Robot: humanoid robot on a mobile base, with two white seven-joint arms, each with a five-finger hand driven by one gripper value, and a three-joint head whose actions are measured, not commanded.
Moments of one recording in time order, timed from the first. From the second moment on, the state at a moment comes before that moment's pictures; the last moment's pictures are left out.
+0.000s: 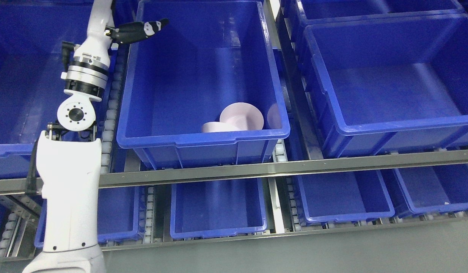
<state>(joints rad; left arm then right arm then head) -0.86 0.05 0.14 -1.35 -0.27 -0.13 -0.15 0.00 0.00 0.00 0.00 0.00 0.03 0.01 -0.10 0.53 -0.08</state>
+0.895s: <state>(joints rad) -0.65 0.01 0.15 -1.57 -0.08 -0.01 -0.04 0.00 0.00 0.00 0.00 0.00 0.03 0.01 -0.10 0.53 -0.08</state>
